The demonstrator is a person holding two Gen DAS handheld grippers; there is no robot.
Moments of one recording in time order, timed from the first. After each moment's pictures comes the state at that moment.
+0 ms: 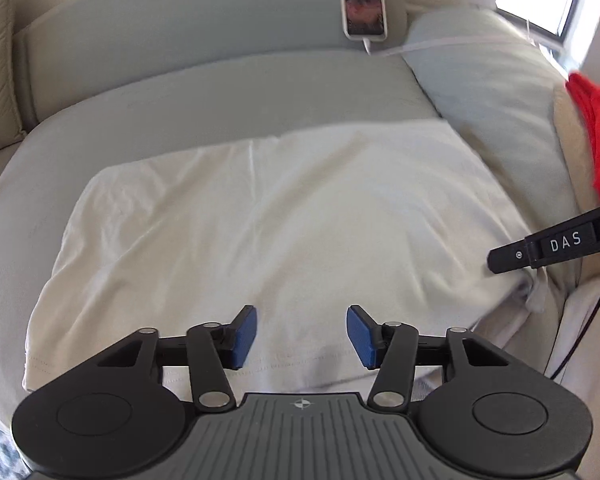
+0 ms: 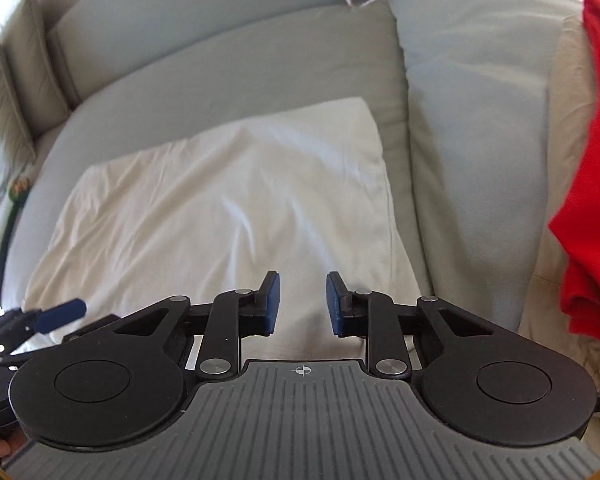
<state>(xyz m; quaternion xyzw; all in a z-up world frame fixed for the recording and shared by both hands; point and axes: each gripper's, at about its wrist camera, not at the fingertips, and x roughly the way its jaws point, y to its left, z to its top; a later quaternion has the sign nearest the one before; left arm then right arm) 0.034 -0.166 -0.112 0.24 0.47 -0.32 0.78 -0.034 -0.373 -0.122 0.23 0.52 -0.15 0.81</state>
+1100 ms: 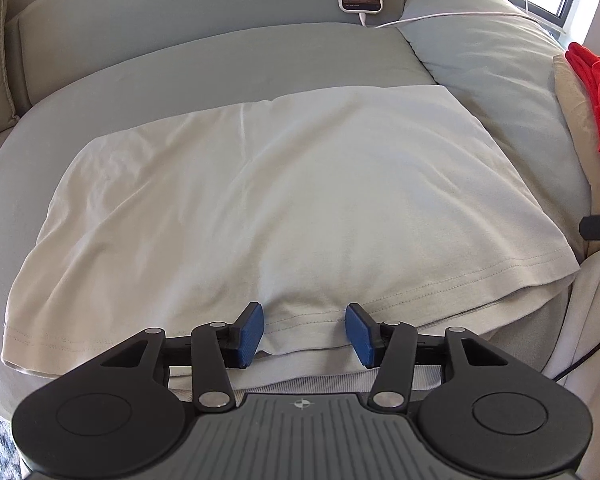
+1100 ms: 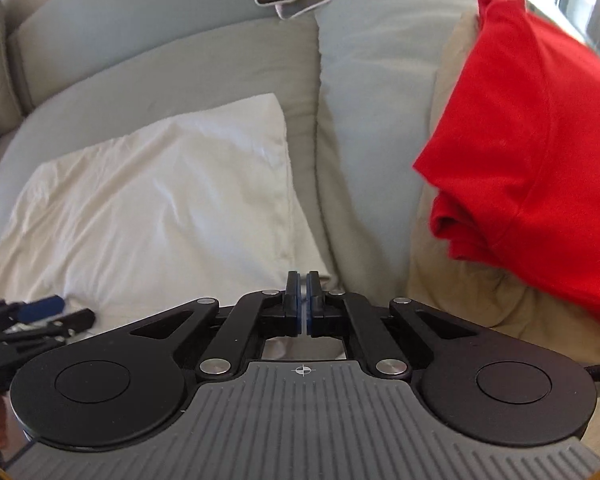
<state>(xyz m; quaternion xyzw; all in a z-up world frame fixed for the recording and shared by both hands) 0.025 -0.158 -0.120 0.21 0.46 -0.32 0.80 -0.110 -0.367 -0.117 0.18 0.49 -0.24 0.82</state>
